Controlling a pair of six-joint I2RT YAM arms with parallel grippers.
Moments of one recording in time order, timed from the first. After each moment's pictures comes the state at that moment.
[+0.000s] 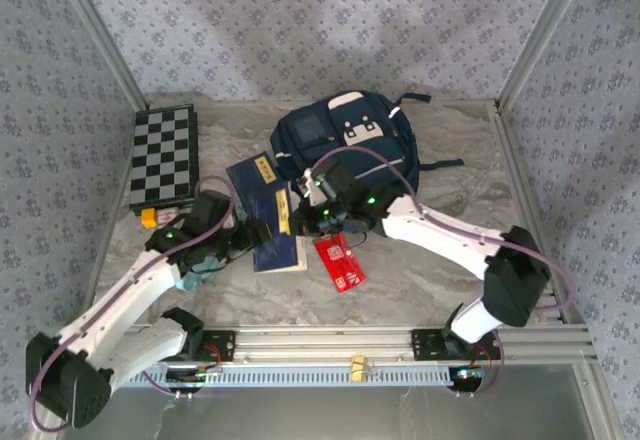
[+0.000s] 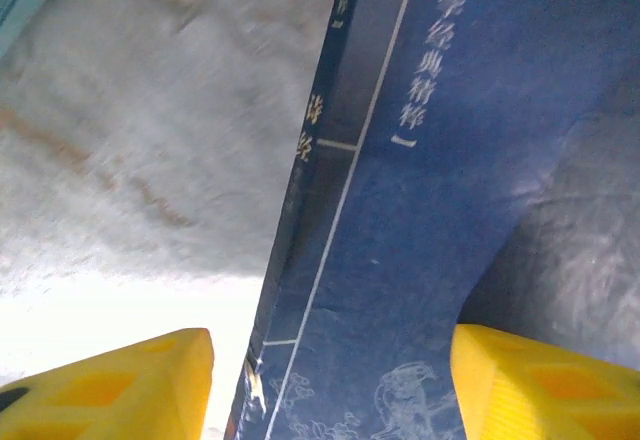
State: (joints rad) left arm -0.50 0.91 0.74 -0.72 0.24 -0.90; right arm 0.87 1.51 1.23 -0.46 -0.43 0.74
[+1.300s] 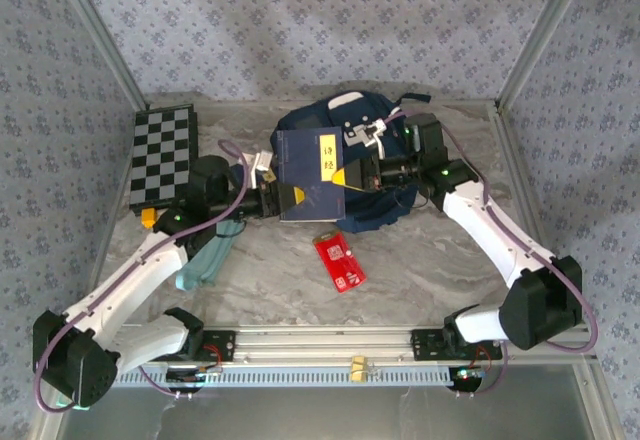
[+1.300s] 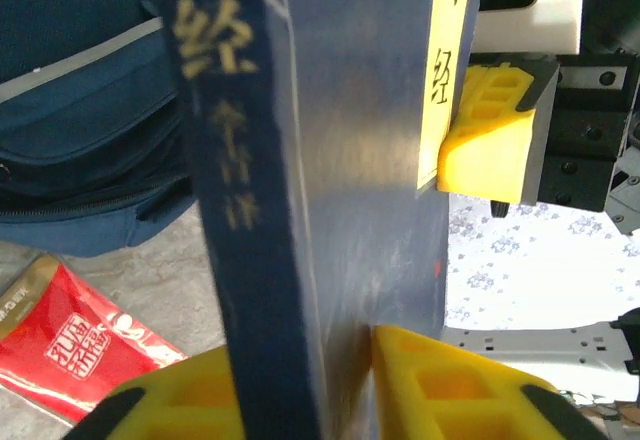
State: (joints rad) left arm -0.53 1.06 0.85 -0.13 0.69 -0.83; right arm 0.39 1.36 1.16 -0.32 -1.07 0.60
